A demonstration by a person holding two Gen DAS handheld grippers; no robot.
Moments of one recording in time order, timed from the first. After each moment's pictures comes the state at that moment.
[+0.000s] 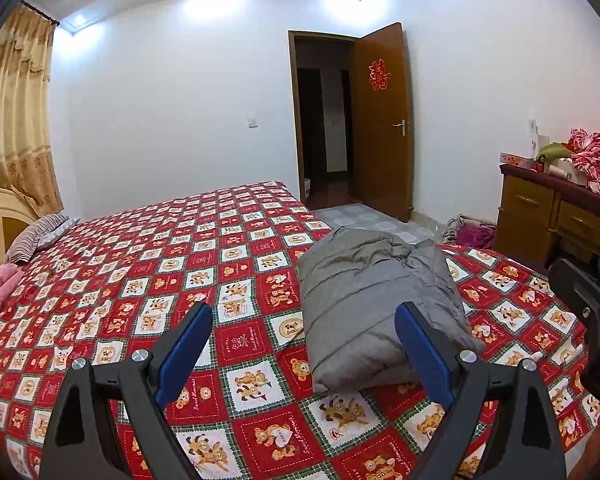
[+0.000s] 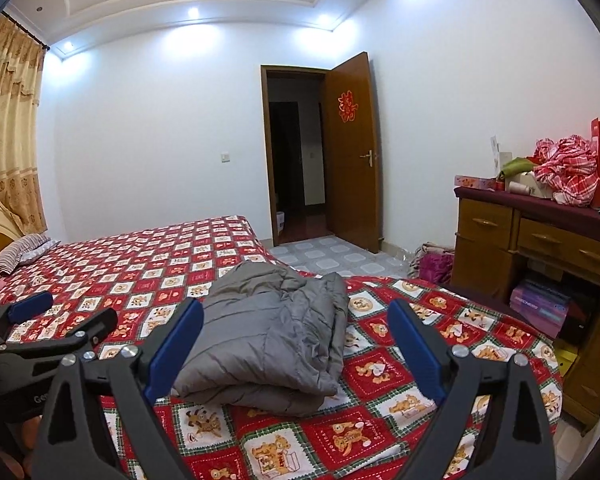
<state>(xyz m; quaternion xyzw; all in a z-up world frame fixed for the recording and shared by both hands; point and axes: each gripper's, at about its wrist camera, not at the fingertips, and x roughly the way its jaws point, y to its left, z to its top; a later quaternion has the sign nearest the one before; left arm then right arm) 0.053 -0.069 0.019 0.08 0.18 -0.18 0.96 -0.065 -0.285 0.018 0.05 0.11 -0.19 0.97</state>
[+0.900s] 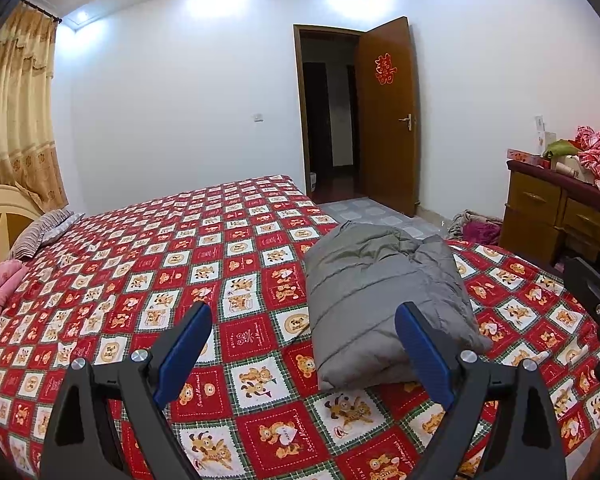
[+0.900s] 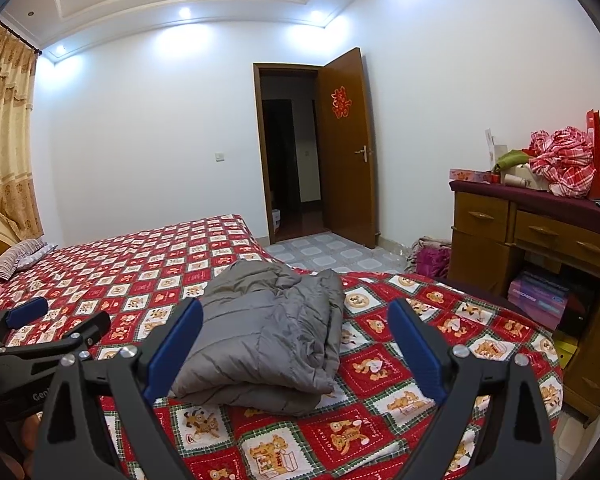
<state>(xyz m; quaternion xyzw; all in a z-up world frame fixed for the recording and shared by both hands) 0.060 -0.073 0.017 0.08 0.19 -0.16 0.96 -0.064 -0.295 0.018 0.07 0.12 -0.19 0.97</state>
